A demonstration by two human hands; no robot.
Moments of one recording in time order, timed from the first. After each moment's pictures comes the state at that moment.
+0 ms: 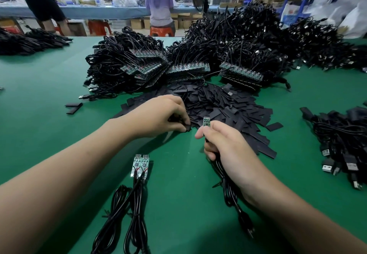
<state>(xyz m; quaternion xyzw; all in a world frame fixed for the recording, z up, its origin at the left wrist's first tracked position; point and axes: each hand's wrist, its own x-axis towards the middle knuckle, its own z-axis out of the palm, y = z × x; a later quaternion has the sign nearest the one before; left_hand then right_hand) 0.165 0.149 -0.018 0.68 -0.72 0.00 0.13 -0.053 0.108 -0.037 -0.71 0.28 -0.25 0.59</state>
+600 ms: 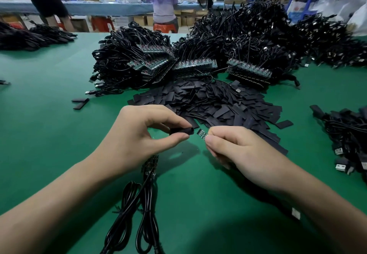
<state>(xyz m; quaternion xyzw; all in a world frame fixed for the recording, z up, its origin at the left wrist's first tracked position) 0.121 0.238 -0.013 0.62 -0.65 -0.02 0.44 -0.068 0.101 -0.020 -0.87 0.17 -0.12 0.44</state>
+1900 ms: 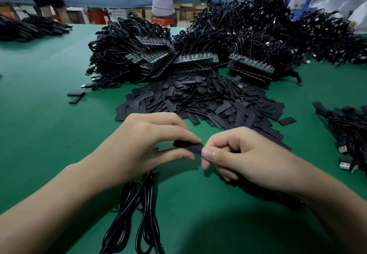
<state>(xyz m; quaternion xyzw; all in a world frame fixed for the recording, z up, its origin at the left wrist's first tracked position) 0.121 0.244 -0.021 0.57 -0.75 0.08 0.33 -0.072 0.097 -0.023 -0.85 0.13 -0.03 0.51</state>
